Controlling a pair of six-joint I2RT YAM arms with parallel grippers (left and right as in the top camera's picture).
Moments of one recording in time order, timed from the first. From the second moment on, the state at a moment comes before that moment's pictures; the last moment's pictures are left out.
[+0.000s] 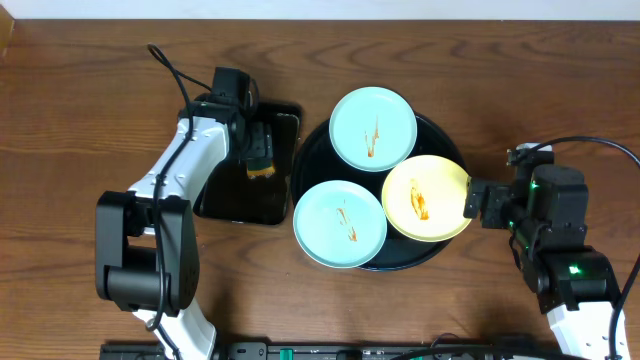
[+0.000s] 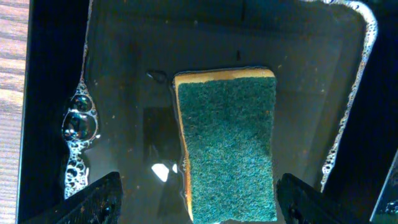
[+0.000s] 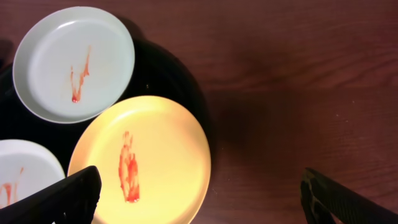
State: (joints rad) left arm -0.14 1.87 1.30 -0.70 -0.01 -0.23; right arm 0.06 0.90 0.75 -0.61 0.03 0.13
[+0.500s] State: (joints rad) left arm -0.18 1.87 1.30 -0.65 -0.01 -0.24; right arm 0.06 0.90 0.75 -0.62 0.03 0.13
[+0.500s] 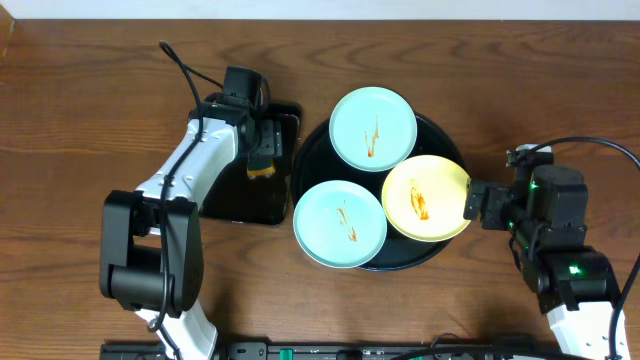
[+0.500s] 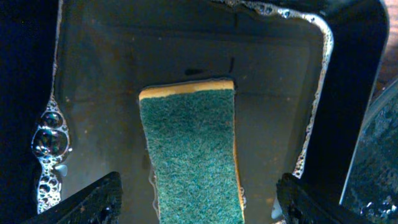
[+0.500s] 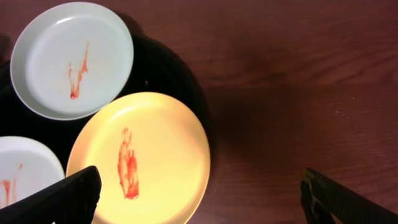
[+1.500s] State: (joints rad) left arm -0.18 1.97 1.29 -0.63 -0.02 -0.25; right arm 0.06 0.90 0.75 -0.64 0.03 0.13
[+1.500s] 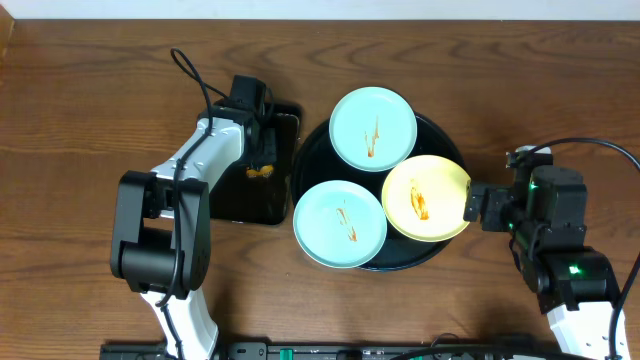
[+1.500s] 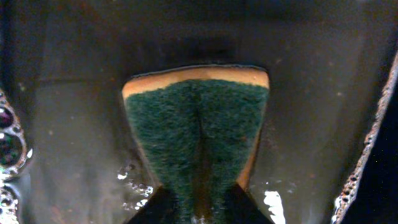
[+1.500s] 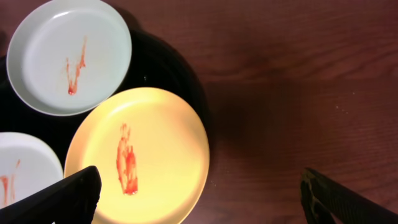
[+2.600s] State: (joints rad) left arm -0.18 1.83 1.29 -0.78 -0.06 -0.25; right arm 0.06 1.28 0.75 -0.60 0.08 0.14
